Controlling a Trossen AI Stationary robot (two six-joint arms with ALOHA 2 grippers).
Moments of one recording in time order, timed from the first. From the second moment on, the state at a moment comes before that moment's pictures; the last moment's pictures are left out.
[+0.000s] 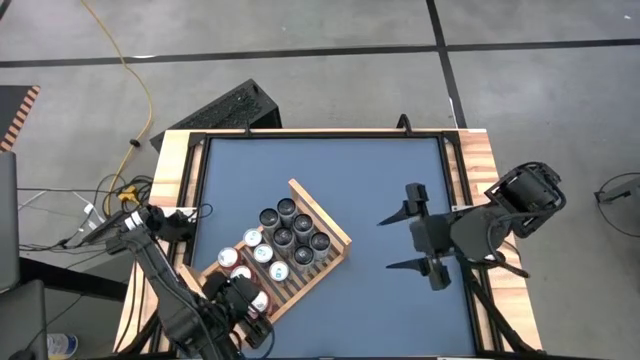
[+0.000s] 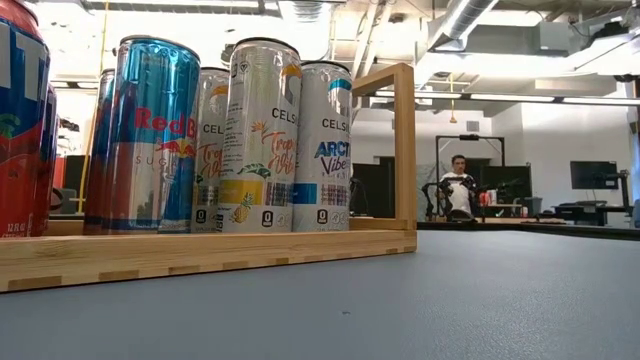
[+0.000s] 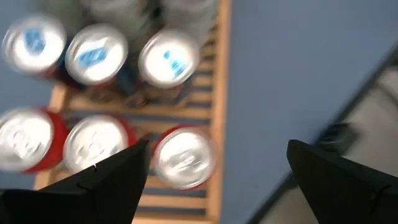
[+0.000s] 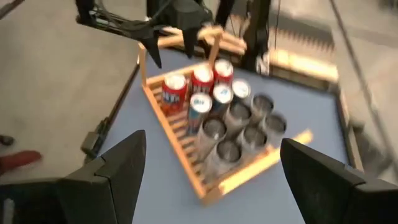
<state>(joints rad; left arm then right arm) -0.86 1.88 1.94 -1.46 -0.52 -1.66 0.61 1.63 2.31 -1.34 0.45 0.07</state>
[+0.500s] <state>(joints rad) -0.81 1.84 2.33 -1.36 -0.63 -1.06 0.58 1.50 2.31 -1.32 0.47 -0.03</state>
